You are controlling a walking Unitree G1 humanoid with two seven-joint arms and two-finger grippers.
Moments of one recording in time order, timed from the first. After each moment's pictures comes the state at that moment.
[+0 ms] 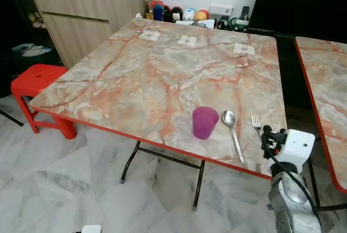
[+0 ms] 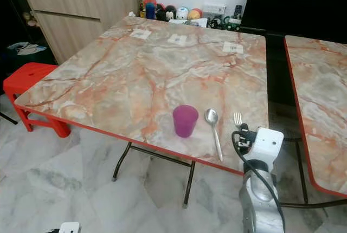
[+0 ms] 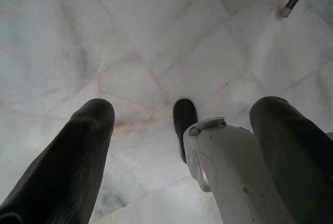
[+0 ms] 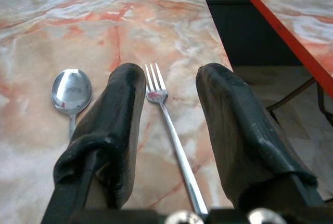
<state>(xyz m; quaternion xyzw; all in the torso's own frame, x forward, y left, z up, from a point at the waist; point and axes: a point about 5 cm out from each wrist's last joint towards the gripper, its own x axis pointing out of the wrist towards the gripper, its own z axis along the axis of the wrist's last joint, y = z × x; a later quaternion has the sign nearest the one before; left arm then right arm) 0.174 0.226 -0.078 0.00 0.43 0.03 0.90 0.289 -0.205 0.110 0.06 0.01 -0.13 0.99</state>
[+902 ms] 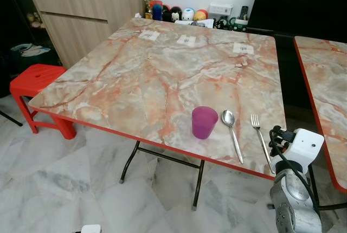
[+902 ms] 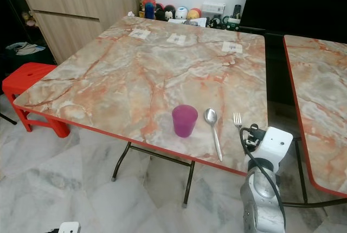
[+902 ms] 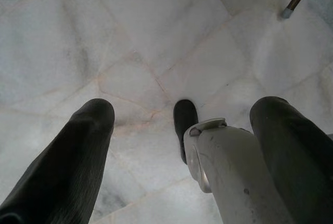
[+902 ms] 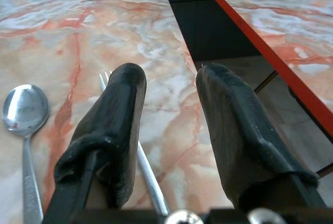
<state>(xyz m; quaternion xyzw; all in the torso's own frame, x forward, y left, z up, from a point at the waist) 0.174 0.226 -0.078 0.00 0.42 0.03 0.90 0.292 -0.220 0.111 0.07 0.01 -0.20 0.98</state>
